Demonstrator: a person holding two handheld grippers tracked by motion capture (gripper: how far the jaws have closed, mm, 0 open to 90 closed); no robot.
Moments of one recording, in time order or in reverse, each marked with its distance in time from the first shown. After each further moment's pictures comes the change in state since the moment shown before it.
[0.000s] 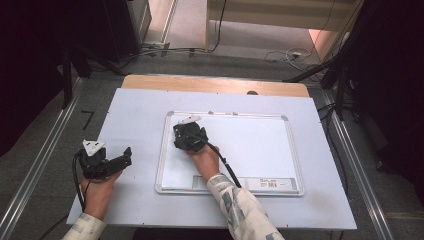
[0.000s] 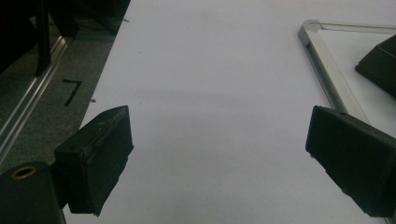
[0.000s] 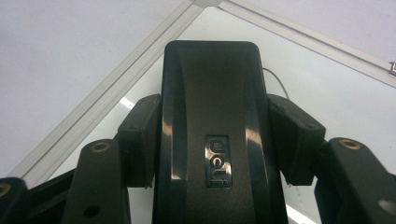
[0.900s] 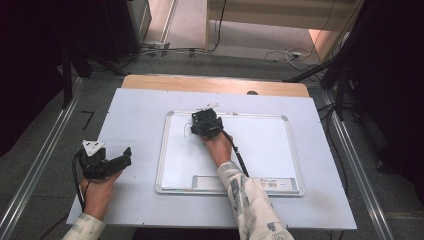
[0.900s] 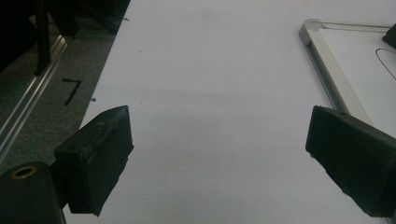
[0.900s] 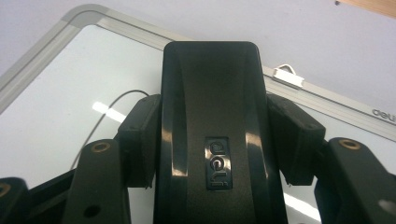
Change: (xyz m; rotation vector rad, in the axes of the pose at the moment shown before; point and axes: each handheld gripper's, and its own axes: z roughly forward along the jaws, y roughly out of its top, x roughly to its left) left arm 0.000 0.000 0.001 0.000 -0.003 -0.001; right arm -0.054 0.012 0.011 0.013 -0.099 0.090
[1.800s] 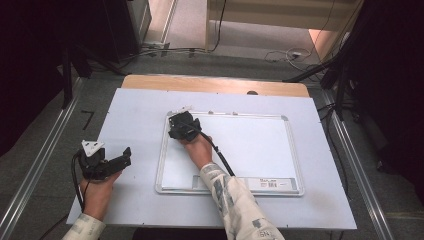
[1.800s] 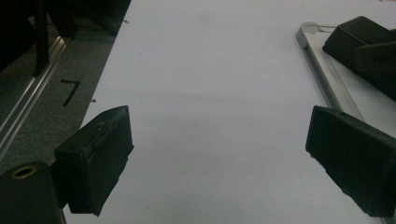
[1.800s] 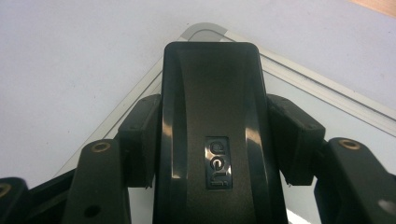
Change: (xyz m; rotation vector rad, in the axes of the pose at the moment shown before) left arm 0.001 0.000 -0.003 -0.005 -0.005 -0.005; right arm 0.059 0.013 0.011 -0.015 0.089 -0.098
